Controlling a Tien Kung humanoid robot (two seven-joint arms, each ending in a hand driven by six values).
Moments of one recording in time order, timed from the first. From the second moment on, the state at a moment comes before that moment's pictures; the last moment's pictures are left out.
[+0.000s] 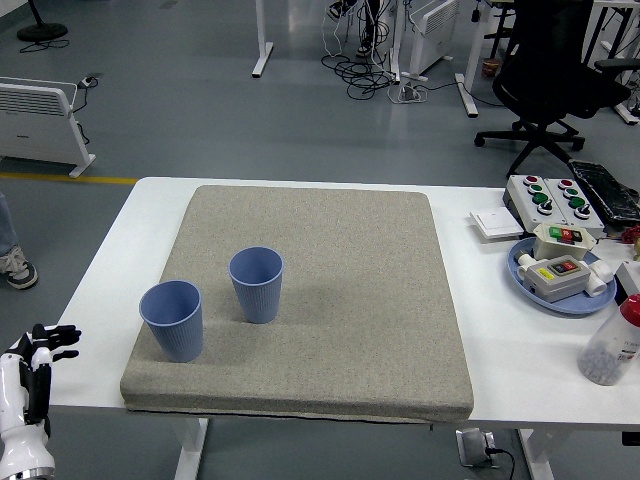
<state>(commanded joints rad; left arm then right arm) 0.12 0.21 -1.18 -1.37 0.96 0.65 -0.65 0.11 -0.19 0.01 0.19 0.15 -0.10 -0.19</state>
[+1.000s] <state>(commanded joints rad) 0.01 0.21 -1.05 -1.26 1.08 0.43 -0.65 0.11 -0.18 0.02 0.20 0.09 -0.12 -0.18</state>
